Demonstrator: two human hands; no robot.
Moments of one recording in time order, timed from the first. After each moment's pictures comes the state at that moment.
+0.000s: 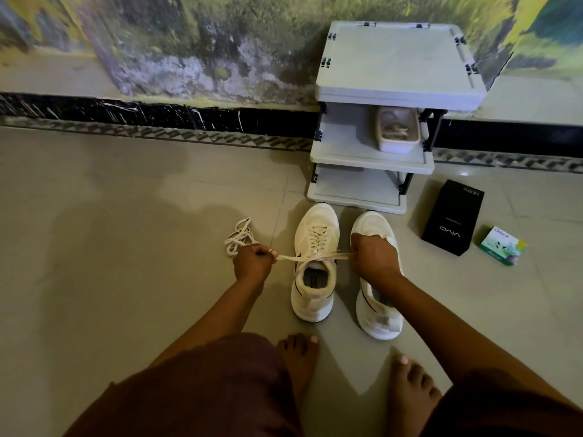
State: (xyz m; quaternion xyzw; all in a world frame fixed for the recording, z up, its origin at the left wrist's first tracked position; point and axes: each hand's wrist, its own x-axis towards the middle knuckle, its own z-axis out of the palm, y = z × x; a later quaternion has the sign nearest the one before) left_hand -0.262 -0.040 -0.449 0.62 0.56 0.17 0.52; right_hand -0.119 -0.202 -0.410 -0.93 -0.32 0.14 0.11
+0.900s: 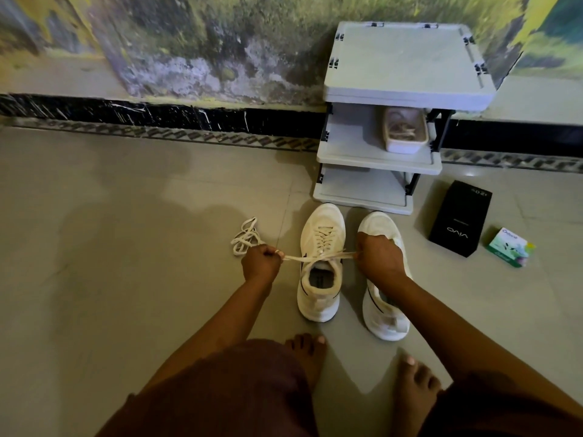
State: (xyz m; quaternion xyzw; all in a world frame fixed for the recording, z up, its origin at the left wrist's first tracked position) left_hand -0.263 -0.042 -0.449 0.61 0.58 0.16 0.52; right_hand -0.125 -0.196 -0.403 -0.94 -0.30 0.16 0.11
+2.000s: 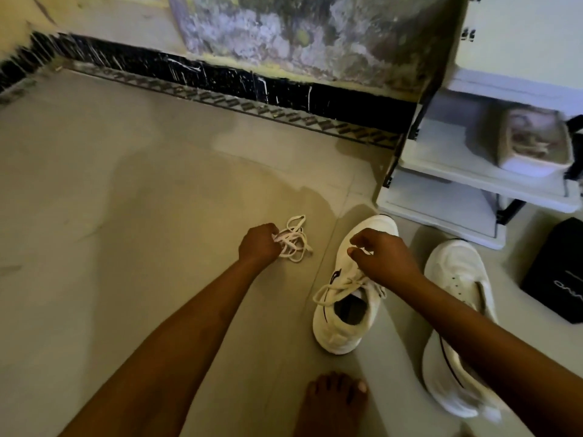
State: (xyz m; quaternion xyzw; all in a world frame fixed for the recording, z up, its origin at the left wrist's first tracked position) left_hand -0.293 0.082 -0.470 0.79 0.53 -0.01 0.31; right_hand -0.147 -0.088 -0.396 -0.85 -0.40 0.26 0.22
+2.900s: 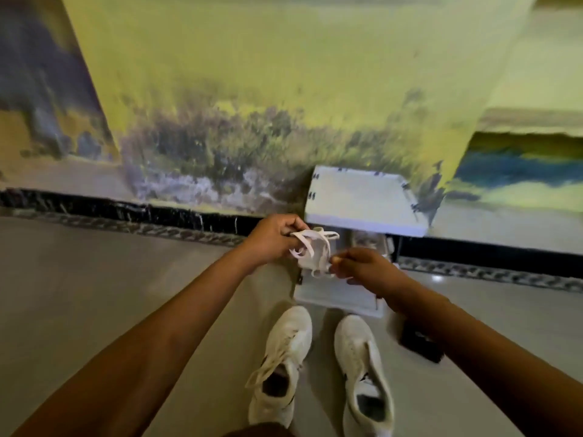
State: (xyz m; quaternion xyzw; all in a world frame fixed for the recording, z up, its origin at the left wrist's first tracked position) left_hand -0.198 -0.010 -0.199 0.84 0.13 0.15 0.51; right_hand -0.104 -0.186 -0.208 -0.80 -0.33 0.25 0.44
